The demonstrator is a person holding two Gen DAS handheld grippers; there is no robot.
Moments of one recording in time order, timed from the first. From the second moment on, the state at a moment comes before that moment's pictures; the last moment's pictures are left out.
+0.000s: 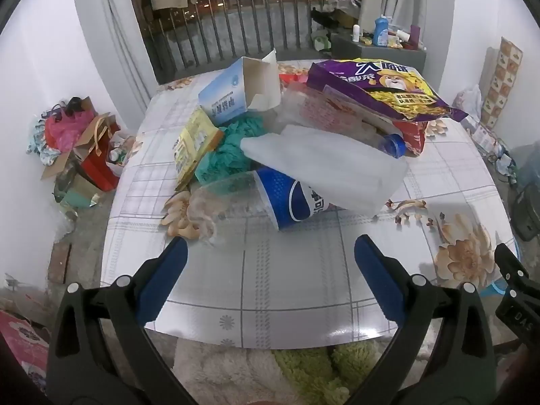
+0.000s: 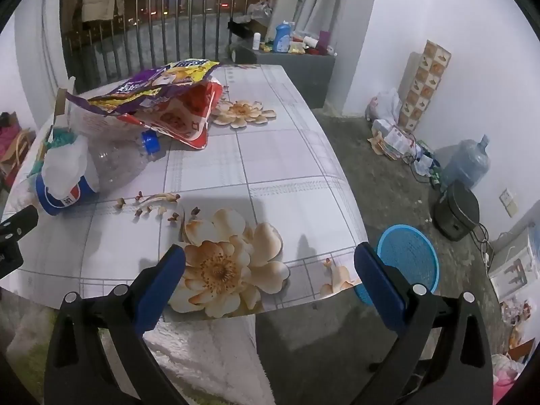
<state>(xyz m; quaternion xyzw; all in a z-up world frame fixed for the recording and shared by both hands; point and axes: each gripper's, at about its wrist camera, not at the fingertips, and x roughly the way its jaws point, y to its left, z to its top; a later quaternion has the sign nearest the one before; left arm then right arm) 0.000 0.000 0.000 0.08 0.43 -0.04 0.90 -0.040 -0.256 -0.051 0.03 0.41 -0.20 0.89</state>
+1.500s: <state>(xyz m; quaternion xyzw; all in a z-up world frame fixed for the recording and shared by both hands) -0.003 -0.001 0.003 0.07 0.42 -0.05 0.90 -0.041 -0.256 -0.047 0.03 0.41 -0.20 0.89</state>
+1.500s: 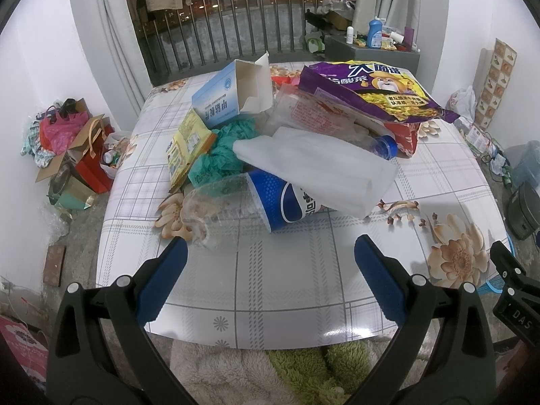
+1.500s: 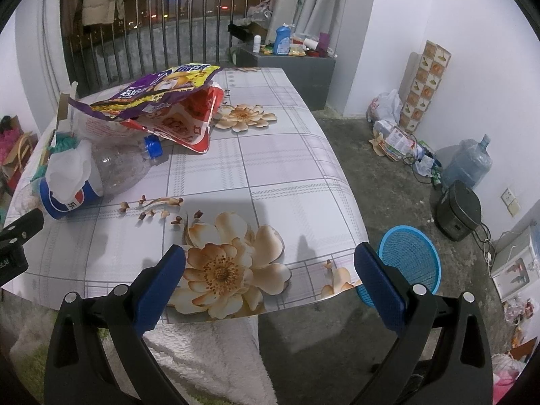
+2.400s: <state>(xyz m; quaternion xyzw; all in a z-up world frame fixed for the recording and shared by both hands) -0.001 -0.004 0.001 0.07 0.42 -0.05 0.90 -0.041 -0.255 -0.047 0.04 0.41 -0.20 0.89</state>
